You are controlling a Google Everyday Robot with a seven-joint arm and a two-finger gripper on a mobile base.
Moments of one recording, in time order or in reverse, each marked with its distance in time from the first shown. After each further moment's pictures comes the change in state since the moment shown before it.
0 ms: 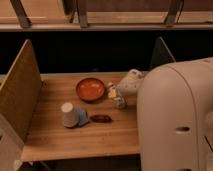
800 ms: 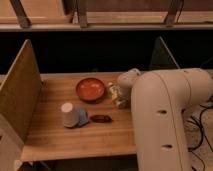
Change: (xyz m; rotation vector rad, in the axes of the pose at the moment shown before) arm 0.000 -0.024 0.058 -0.008 0.163 0.028
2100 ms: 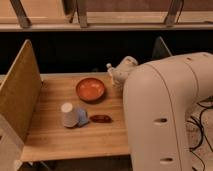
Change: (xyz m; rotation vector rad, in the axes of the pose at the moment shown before) arm -0.082 0.041 -0.094 0.076 -0.305 -0.213
